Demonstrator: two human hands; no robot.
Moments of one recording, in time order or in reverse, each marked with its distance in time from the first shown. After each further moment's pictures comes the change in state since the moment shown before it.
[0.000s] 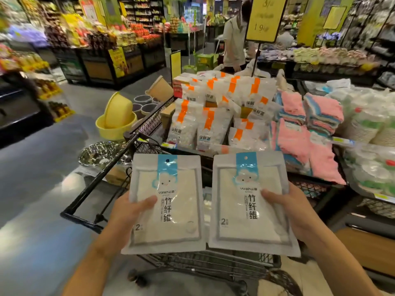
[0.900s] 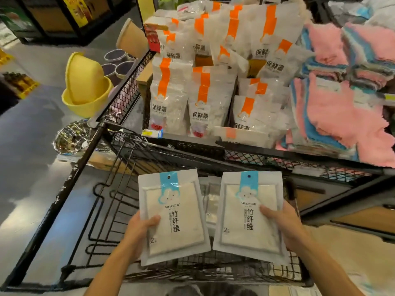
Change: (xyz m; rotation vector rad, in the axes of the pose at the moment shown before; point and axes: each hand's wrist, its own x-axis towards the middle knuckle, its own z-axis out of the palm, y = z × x) left_hand 0.222 -0.102 0.028 0.100 -0.013 -0.440; right_hand 0.192 0.138 0.011 0.023 0.153 0.382
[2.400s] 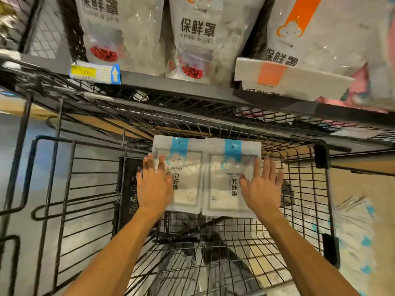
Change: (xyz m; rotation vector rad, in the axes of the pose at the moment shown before) left_hand 0.249 -0.075 0.064 1.504 0.045 0.445; right_hand 0.183 0.136 0.078 -1.611 0.298 -0.001
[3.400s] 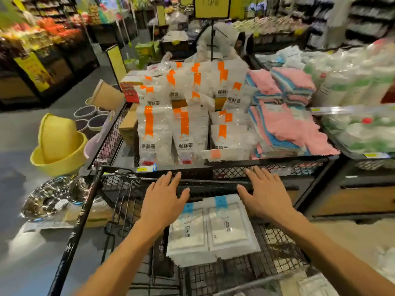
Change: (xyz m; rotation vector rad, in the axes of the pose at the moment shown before) left_hand -0.214 0.045 -0.295 0.031 0.288 0.357; right_hand -0.226 0.048 -0.259 0.237 0.339 -0.164
